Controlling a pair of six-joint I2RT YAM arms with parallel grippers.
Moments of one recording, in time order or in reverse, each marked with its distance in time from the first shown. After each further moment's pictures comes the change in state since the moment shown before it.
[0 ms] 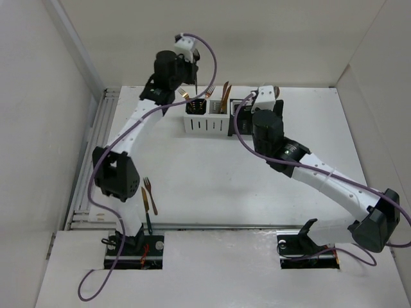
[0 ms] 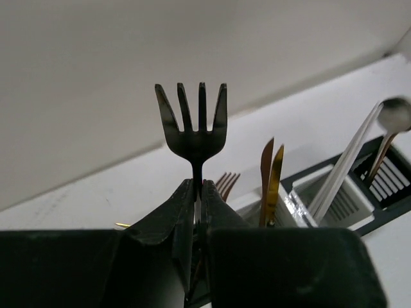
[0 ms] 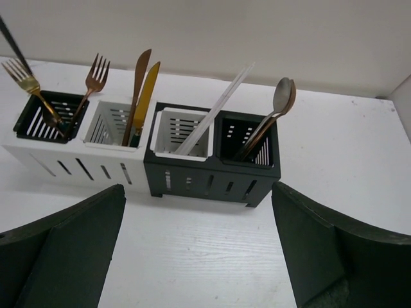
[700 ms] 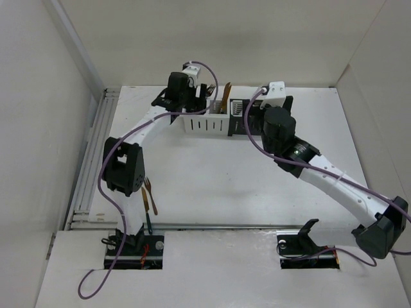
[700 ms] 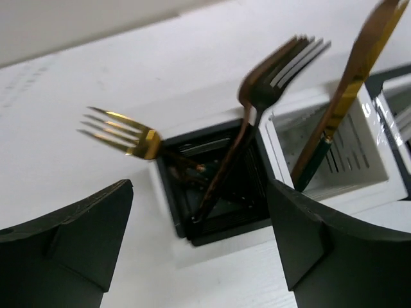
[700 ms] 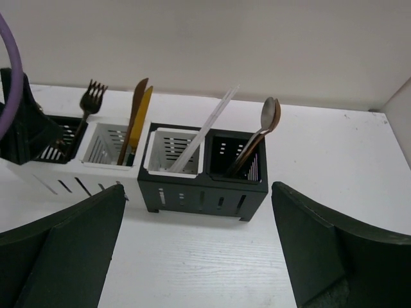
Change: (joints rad) left arm -0.031 0.132 -0.174 -0.096 -0.125 -0.014; right arm -0.053 -0.052 0.005 0.023 -0.043 -0.031
